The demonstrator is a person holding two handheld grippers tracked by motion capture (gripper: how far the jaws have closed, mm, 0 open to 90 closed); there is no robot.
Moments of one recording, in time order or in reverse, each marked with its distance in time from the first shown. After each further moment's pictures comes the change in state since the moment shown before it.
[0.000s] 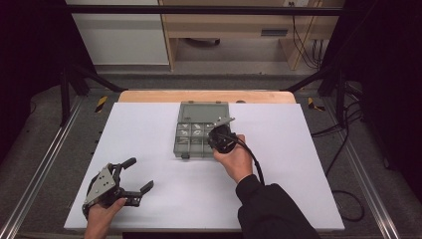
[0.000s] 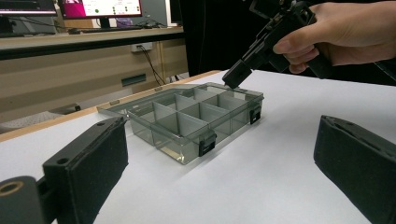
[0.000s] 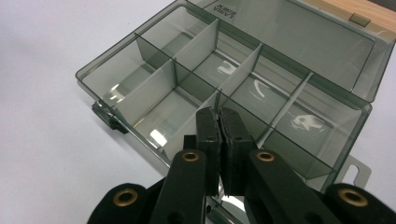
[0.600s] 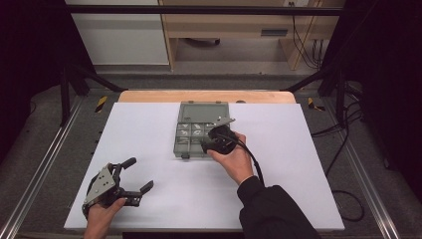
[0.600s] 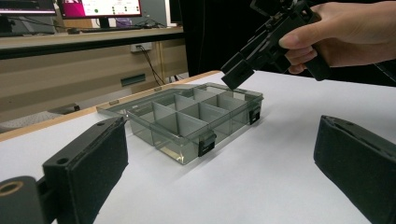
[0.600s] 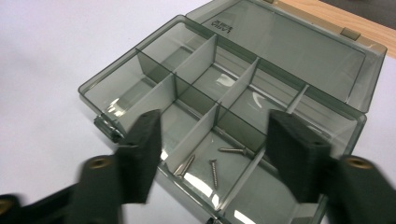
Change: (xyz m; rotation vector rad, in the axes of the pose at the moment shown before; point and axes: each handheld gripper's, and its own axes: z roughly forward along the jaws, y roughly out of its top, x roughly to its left) left arm 0.000 0.000 0.000 0.000 -0.003 -0.003; right arm 0.005 0.000 -0.003 -0.054 -0.013 0.002
